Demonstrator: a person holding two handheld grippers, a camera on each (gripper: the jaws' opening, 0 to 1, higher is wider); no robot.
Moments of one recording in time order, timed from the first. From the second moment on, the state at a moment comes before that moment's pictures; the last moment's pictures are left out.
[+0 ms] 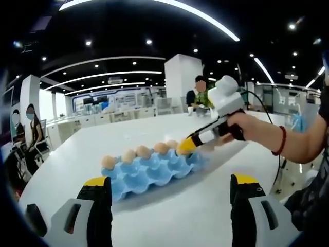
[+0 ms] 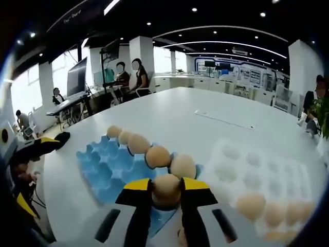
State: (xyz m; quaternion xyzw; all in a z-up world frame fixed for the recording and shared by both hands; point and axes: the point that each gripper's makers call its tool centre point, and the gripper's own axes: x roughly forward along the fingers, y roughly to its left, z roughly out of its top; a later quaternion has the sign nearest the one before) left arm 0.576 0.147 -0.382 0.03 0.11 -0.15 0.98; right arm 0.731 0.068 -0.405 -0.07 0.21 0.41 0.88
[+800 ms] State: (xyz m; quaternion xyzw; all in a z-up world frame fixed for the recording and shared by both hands) left arm 0.580 0.139 -0.381 0.03 0.11 -0.16 0.98; right arm 0.727 0.064 -0.425 -0.07 0.28 0.33 0.90
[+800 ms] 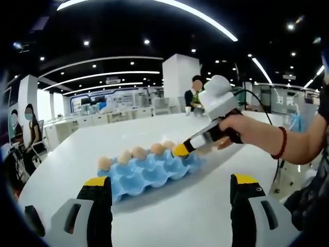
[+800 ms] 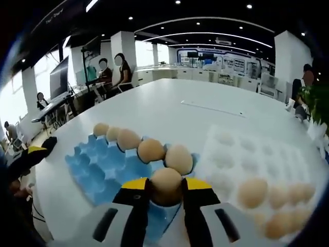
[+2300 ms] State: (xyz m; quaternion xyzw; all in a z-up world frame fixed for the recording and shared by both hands) left arm 0.573 0.143 -0.379 0.04 0.10 -0.15 0.98; right arm 0.734 0.071 -0.415 -0.06 0.20 0.38 0.90
